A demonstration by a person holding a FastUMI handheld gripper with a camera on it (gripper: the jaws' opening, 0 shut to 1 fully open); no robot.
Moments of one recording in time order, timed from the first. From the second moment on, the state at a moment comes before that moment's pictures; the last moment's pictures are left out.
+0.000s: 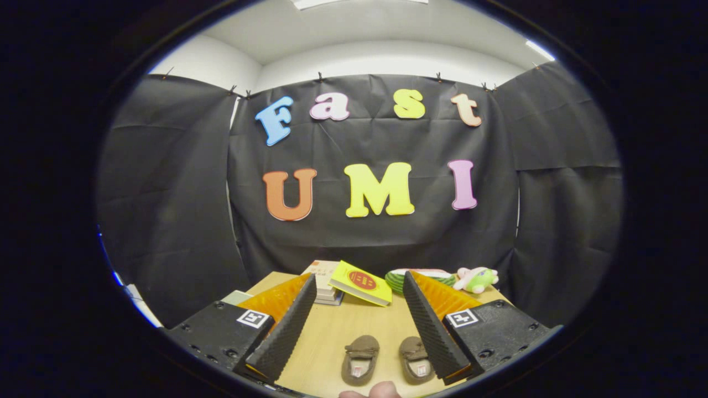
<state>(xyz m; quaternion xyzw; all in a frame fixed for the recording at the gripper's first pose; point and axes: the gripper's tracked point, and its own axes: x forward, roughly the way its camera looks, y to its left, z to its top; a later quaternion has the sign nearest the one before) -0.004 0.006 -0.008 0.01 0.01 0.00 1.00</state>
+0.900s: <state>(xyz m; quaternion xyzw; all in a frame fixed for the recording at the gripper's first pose) 0.008 0.046 -0.031 0.01 0.05 0.06 1.00</state>
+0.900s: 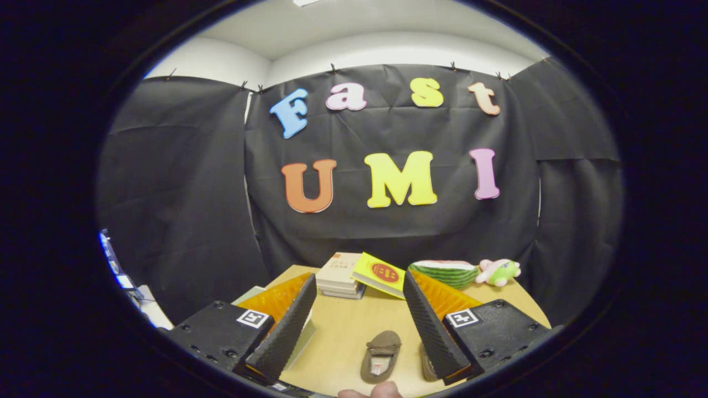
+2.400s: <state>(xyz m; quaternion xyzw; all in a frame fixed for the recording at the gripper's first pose) 0.087 0.222 -0.290 0.37 0.34 0.26 0.83</state>
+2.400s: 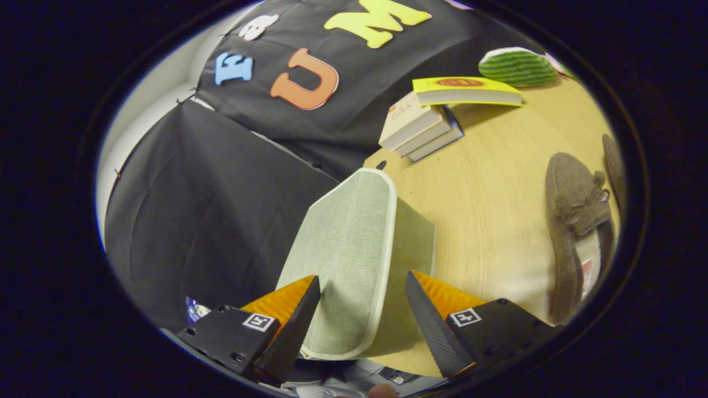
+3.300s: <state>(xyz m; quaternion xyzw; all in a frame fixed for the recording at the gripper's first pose) 0.065 0.228 -0.204 0.34 0.35 0.28 0.83</state>
